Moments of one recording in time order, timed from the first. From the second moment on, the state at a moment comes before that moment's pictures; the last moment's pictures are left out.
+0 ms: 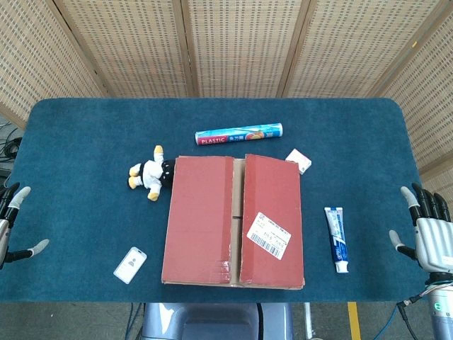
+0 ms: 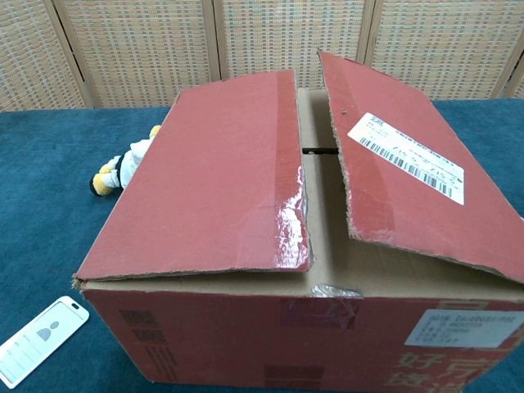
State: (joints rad) left arm -0.10 -0.96 -0.06 -1.80 1.43 1.44 0.07; right arm 0.12 -1.01 0.15 -1.82 -1.32 1.44 -0.17
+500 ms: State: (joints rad) left arm -0.11 -0.96 -0.06 -1.82 1.42 1.42 0.08; right arm 0.13 -1.01 0.15 -1.81 -1.32 1.43 -0.15
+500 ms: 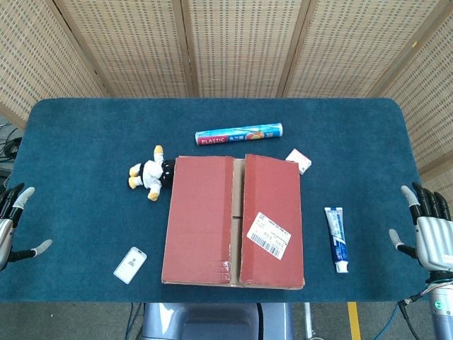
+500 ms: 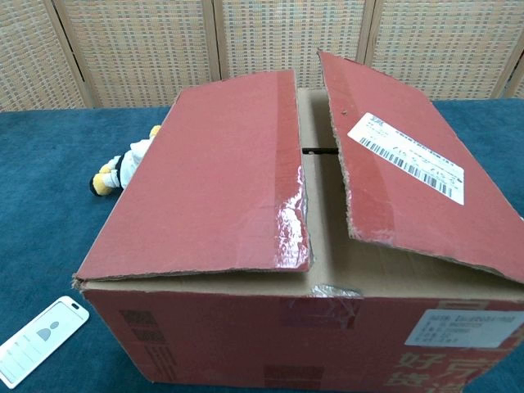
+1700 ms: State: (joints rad) left arm -0.14 -0.95 -0.05 -1.85 1.41 1.37 0.12; right arm 0.37 -0.87 0.23 -1.90 -1.56 1.22 0.22
